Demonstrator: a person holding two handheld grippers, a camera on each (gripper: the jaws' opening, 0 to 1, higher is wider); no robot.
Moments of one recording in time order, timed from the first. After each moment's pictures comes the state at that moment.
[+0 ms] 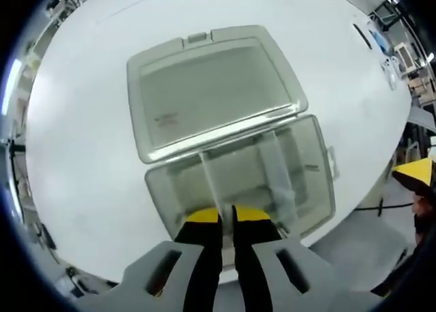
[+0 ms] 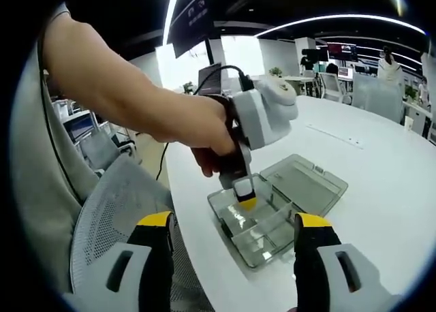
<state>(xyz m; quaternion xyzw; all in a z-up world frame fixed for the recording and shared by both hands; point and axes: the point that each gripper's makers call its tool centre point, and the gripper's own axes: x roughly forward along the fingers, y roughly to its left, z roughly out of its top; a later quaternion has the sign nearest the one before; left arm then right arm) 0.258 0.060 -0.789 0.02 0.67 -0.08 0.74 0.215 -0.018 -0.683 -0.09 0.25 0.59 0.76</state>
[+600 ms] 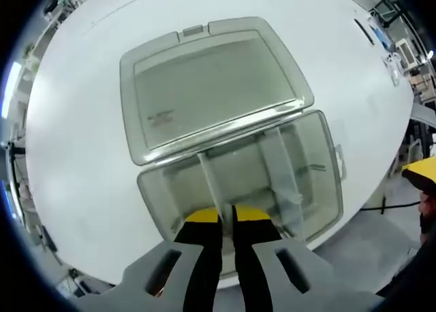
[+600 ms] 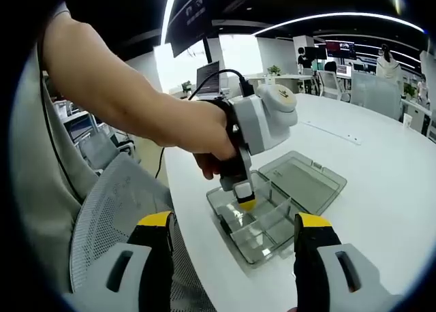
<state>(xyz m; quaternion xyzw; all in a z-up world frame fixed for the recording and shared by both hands) 0.258 0.060 -0.800 0.03 0.67 -0.08 0.74 0.214 -0.023 -0.687 -0.09 0.26 0.58 0.77</state>
